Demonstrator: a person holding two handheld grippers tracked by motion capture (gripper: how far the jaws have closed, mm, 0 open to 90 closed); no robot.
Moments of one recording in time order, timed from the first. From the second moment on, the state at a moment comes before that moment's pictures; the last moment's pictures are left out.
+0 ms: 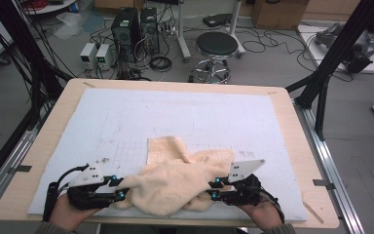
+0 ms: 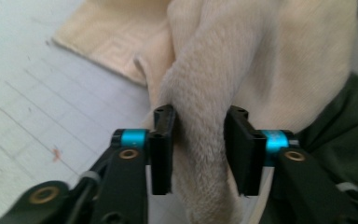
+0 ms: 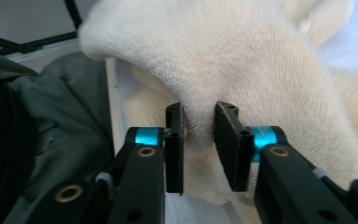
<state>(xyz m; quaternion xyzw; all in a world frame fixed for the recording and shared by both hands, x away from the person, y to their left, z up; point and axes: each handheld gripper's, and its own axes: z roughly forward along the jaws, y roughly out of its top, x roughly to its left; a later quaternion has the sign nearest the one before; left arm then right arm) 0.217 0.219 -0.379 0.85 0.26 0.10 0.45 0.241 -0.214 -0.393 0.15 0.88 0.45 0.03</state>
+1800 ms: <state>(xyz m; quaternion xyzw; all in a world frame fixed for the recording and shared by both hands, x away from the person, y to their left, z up) 0.260 0.215 -0.408 0.87 0.30 0.08 0.39 0.264 -0.201 -0.407 0.18 0.90 0.39 0.02</state>
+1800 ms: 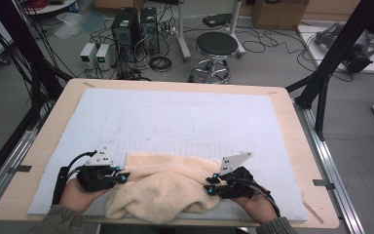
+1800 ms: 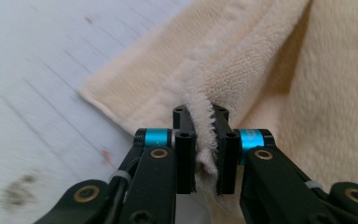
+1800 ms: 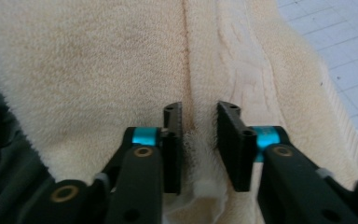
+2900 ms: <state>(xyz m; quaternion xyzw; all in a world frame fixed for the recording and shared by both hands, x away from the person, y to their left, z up) 0.301 0.197 -0.431 0.86 0.34 0.13 0.35 0.310 -0.226 -0.433 0.26 0.90 0.35 0.07</state>
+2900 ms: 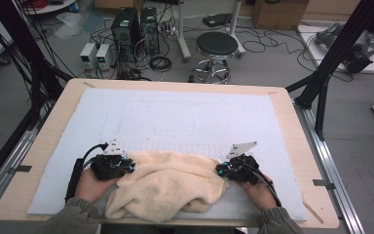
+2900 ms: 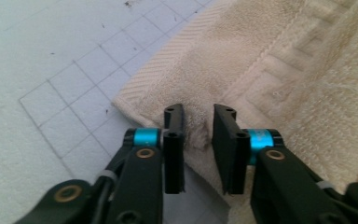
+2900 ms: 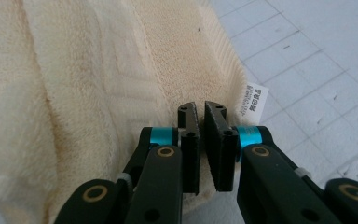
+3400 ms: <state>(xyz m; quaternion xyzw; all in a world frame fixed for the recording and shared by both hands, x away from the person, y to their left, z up) 0.308 0.210 -0.401 0.82 0.38 0.17 0.40 0.335 -0.226 -0.388 0.26 0.87 0.40 0.10</state>
